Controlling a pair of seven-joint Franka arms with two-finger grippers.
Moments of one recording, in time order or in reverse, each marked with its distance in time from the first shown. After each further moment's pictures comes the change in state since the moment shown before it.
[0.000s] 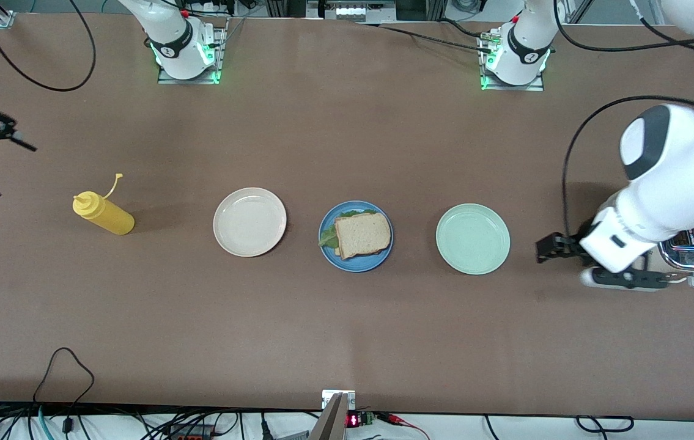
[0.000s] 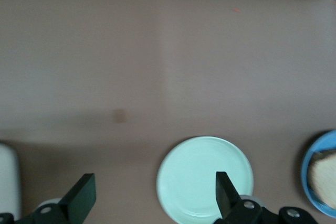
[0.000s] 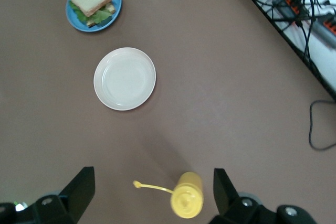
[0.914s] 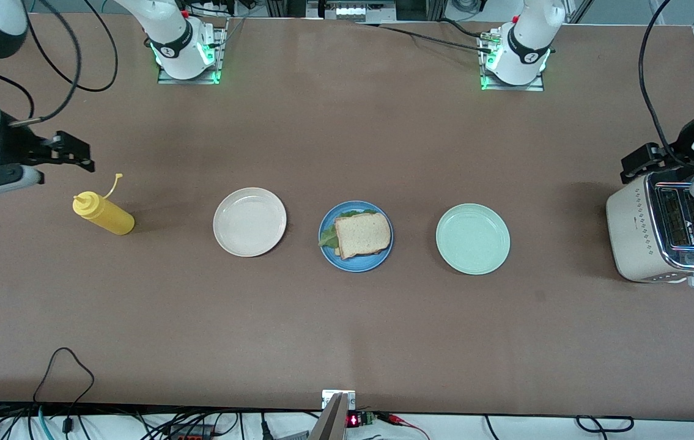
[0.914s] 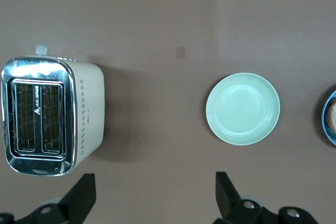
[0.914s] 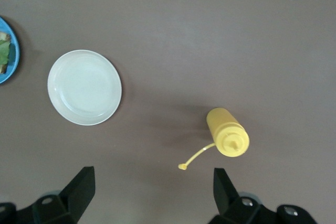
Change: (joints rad) left arm -0.171 -0.324 0.311 -0.088 -0.092 -0.348 0.101; right arm 0.134 0.014 -0.028 -0.075 -0.233 0.033 0.820
